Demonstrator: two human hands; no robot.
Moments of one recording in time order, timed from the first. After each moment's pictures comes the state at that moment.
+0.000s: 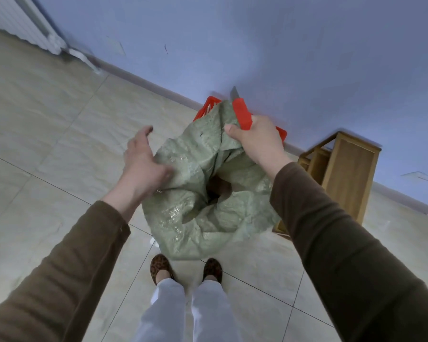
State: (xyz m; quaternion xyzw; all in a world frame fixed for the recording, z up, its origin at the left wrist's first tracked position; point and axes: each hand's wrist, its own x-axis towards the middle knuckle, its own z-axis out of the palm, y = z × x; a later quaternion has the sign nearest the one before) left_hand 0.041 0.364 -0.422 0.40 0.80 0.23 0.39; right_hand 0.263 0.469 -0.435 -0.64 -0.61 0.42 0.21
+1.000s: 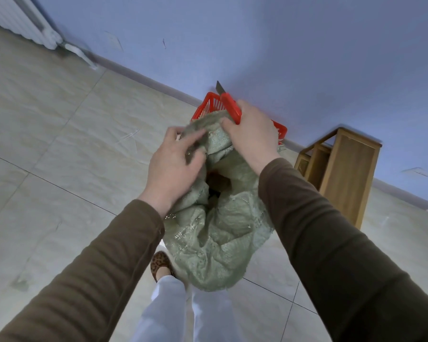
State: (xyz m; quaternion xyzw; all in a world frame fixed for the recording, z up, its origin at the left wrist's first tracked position) left_hand 0.080 0.366 -0.448 0.61 0.70 0.28 0.25; right_hand 0.238 0.461 -0.424 -0.64 -0.72 0.22 0.15
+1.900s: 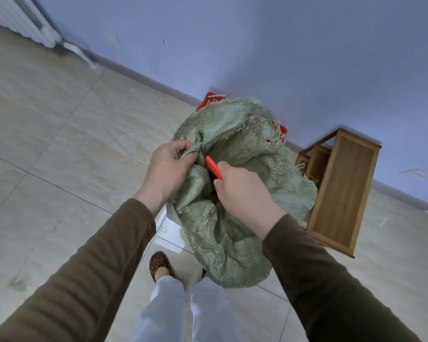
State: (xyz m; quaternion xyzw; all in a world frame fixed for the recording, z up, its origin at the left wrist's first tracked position) left_hand 0.070 0.376 -0.461 0.44 0.70 0.35 0.44; right_hand 0.243 0.370 -0.425 -0.56 -0.78 0.27 -0.04
